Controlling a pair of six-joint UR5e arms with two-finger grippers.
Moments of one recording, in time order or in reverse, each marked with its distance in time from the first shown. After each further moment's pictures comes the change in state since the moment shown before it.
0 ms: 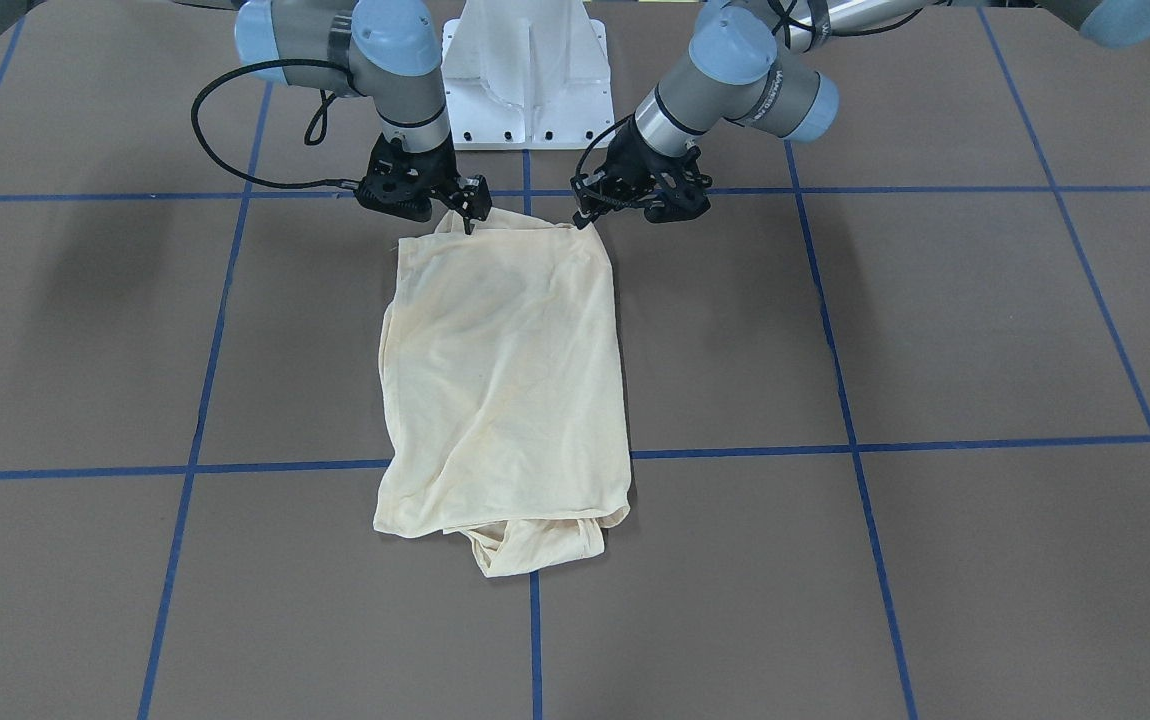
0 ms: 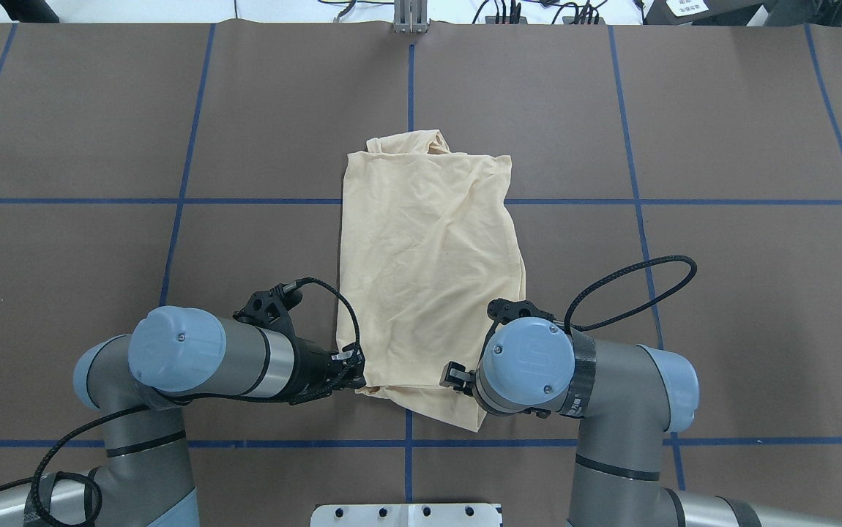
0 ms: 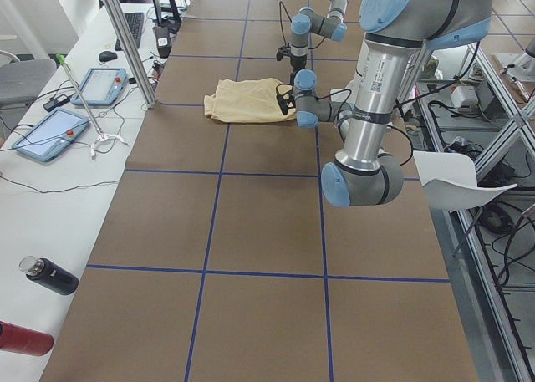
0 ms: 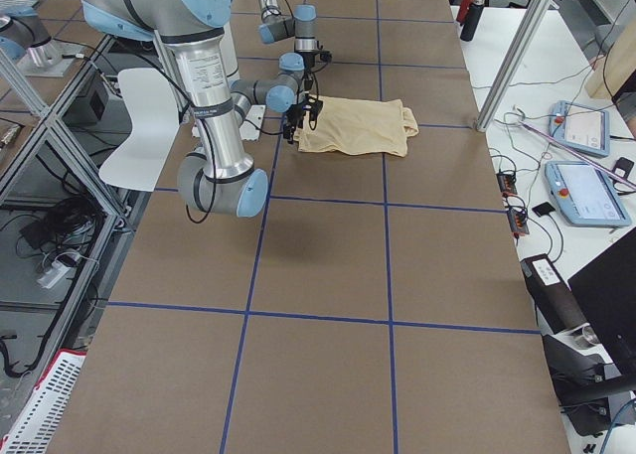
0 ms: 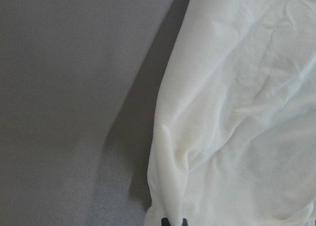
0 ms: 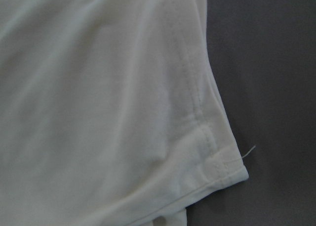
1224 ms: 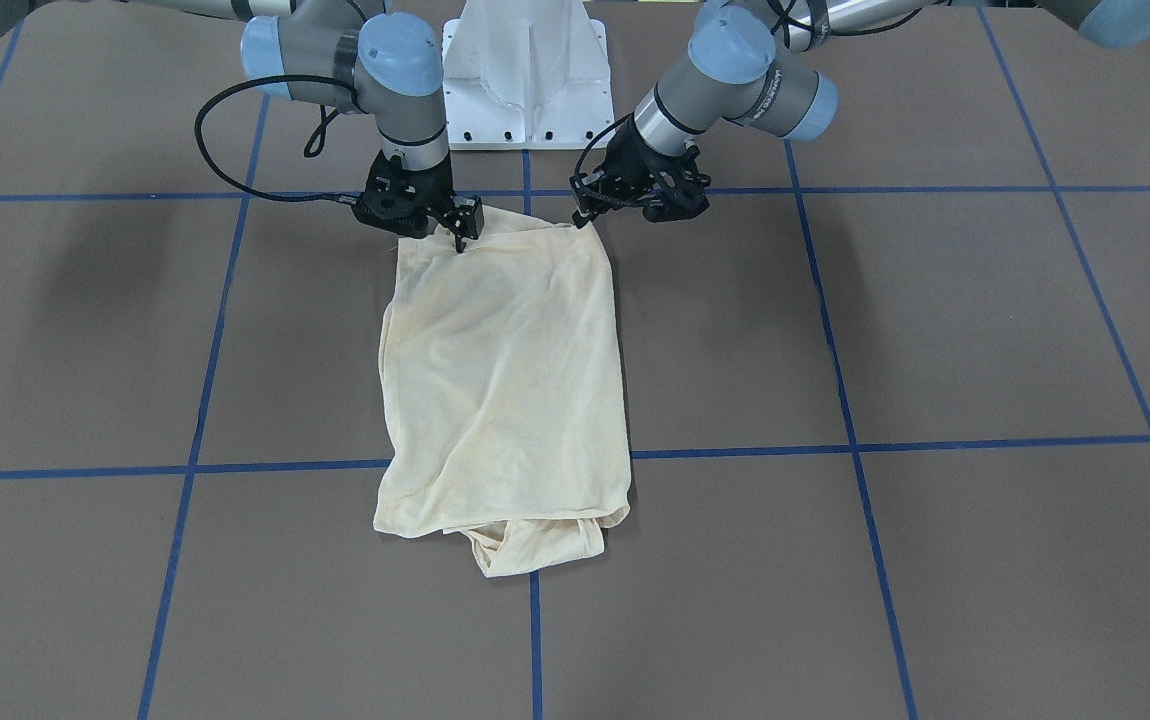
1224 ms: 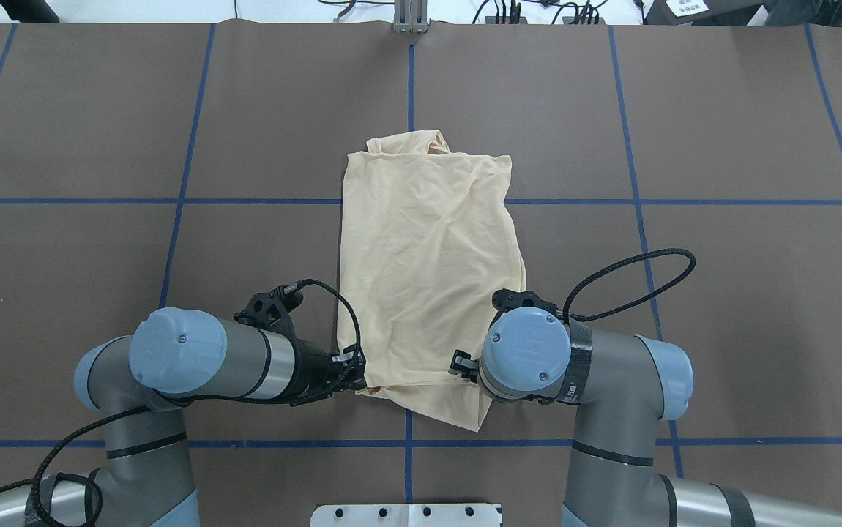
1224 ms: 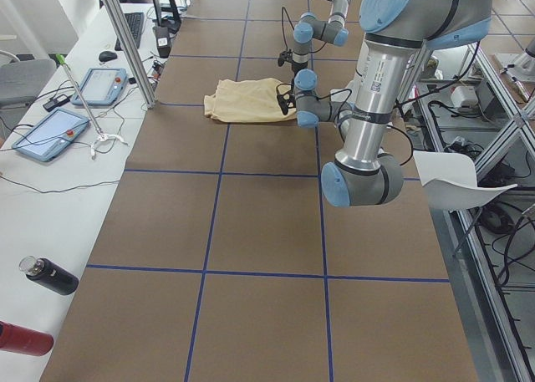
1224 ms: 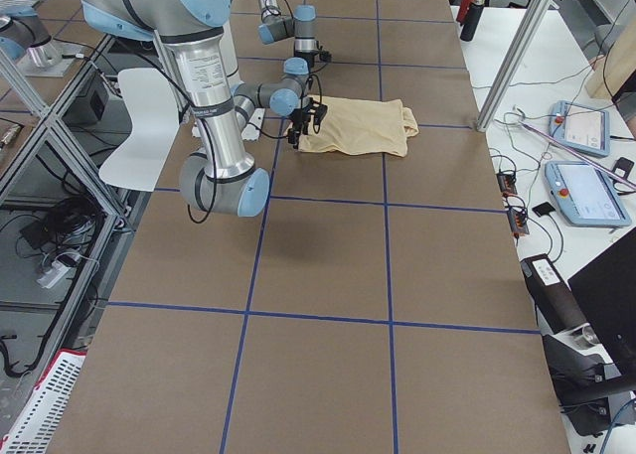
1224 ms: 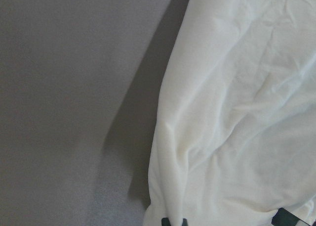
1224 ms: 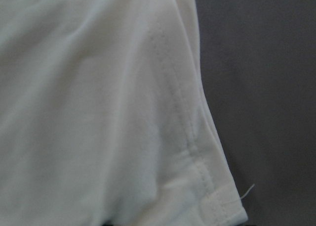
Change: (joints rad) left arm 0.003 0.000 0.000 0.000 0.001 0.000; right arm 0.024 0.006 -0.042 0.002 -0.009 -0.003
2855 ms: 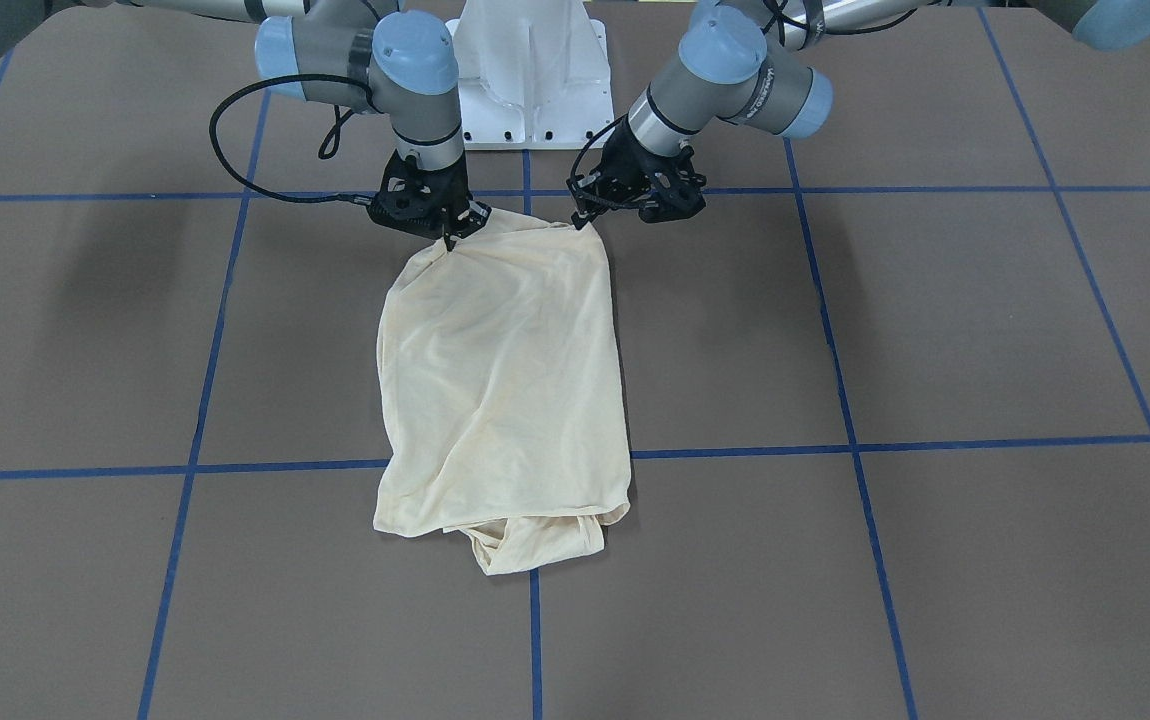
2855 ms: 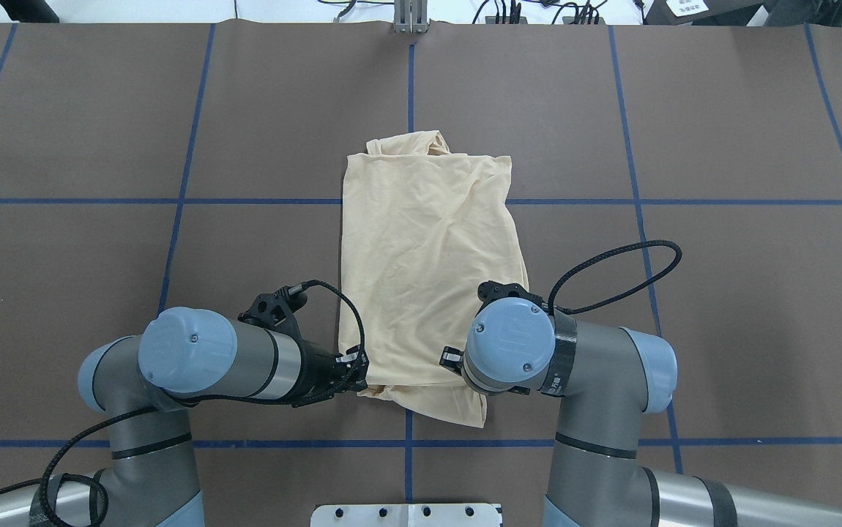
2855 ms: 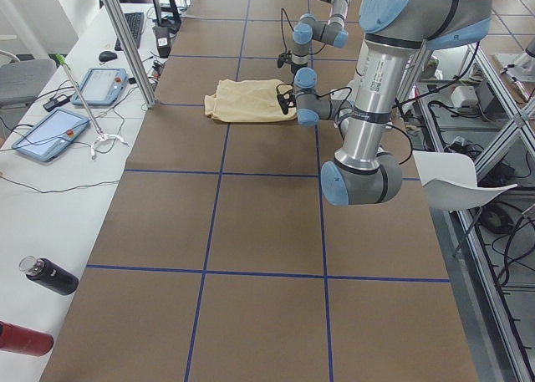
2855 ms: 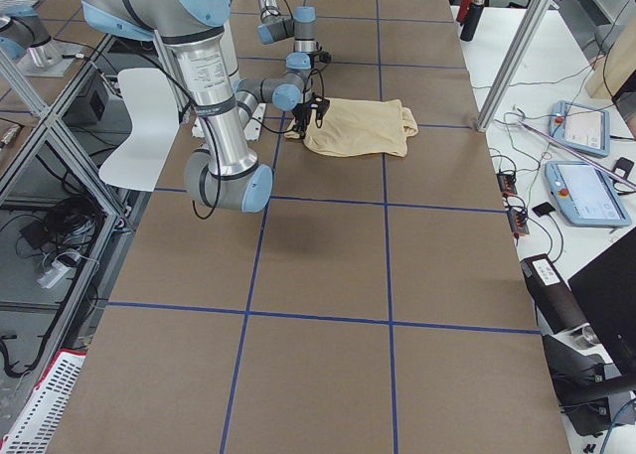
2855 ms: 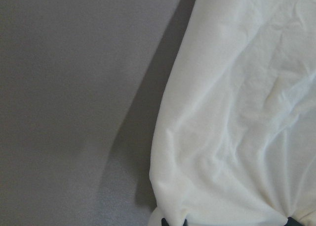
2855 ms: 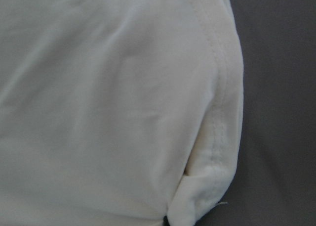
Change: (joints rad) left arm 0.003 -0.014 -0.002 0.047 0.000 0.000; right arm 0.013 0.048 -0.013 -0.003 0.006 0.002
